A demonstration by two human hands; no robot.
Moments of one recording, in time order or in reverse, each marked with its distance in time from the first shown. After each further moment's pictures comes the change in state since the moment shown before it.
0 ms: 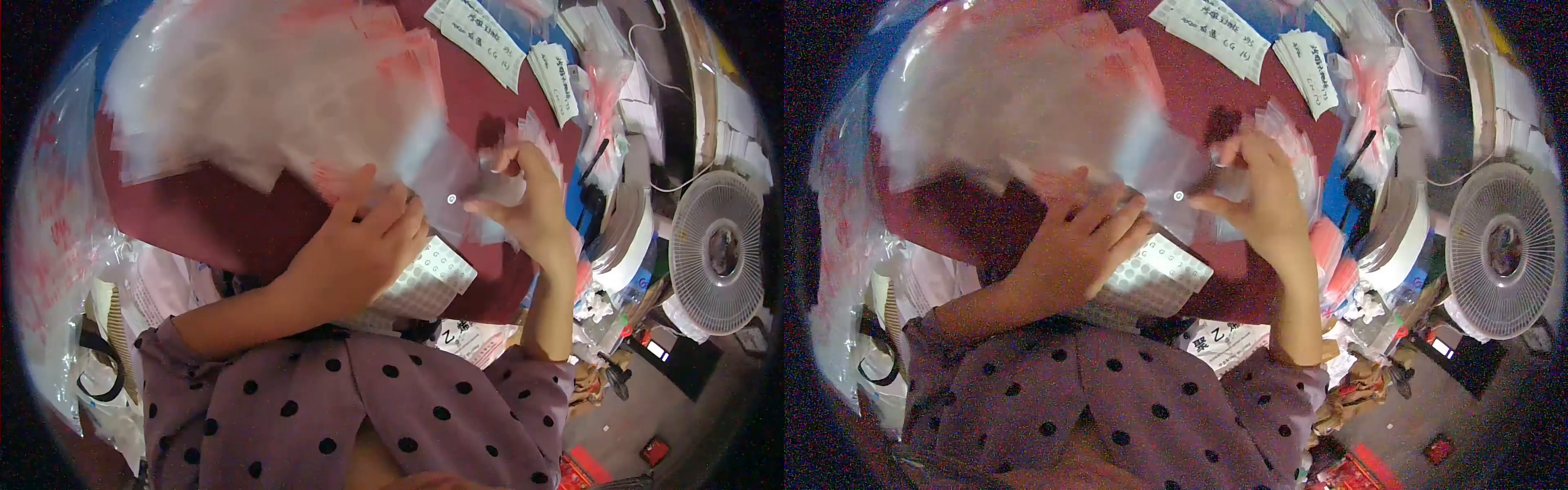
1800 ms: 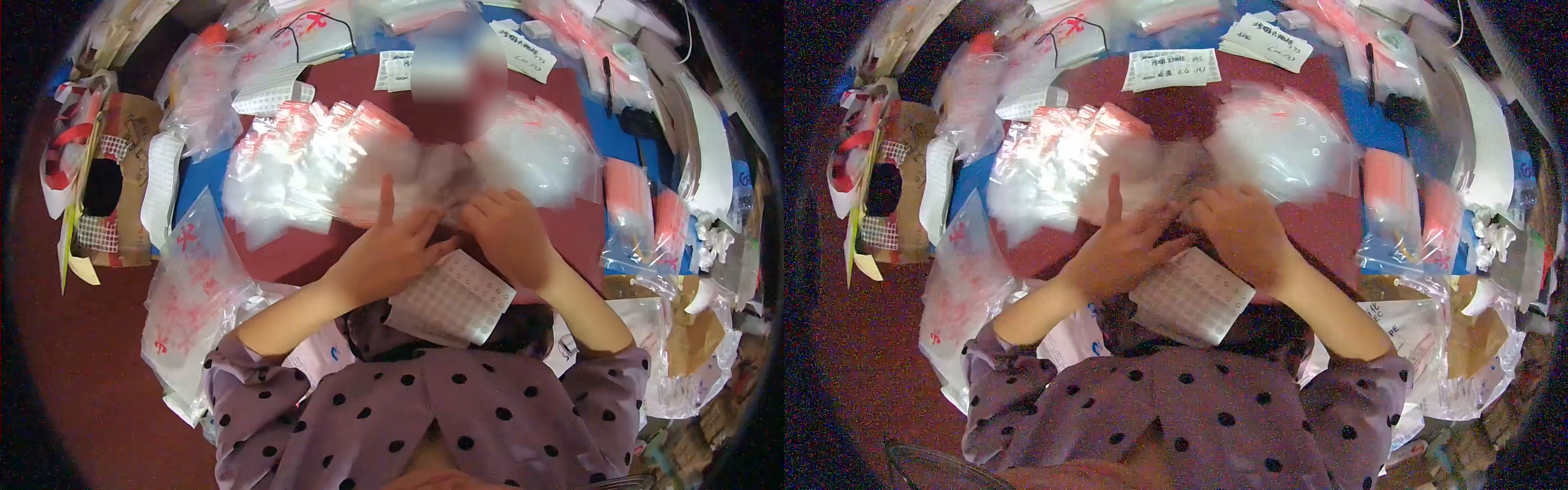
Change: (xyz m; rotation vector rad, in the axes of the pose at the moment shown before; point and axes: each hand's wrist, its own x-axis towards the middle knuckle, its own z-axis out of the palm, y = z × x) left_hand 0.027 0.004 -0.028 0.327 -0.296 0.472; right_hand -0.071 -0.025 0.047 -0.244 0.282 -0.236
